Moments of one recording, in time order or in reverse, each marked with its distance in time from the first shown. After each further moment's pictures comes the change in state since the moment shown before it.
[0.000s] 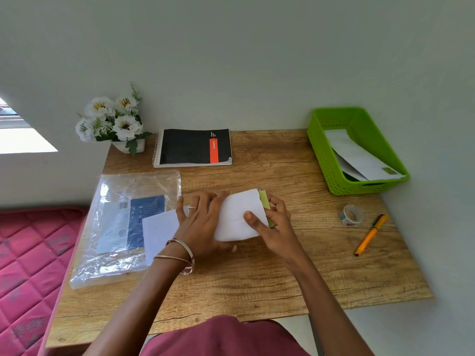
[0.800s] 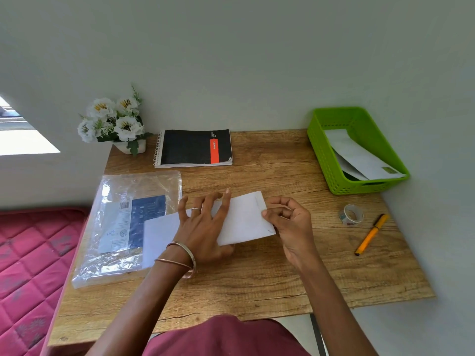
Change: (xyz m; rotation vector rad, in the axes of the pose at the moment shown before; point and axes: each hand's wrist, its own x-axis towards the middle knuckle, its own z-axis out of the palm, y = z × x) left_hand -0.008 0.006 0.000 0.170 0.034 0.058; right_hand -0.004 -0.007 -0.018 0.570 0.237 0.128
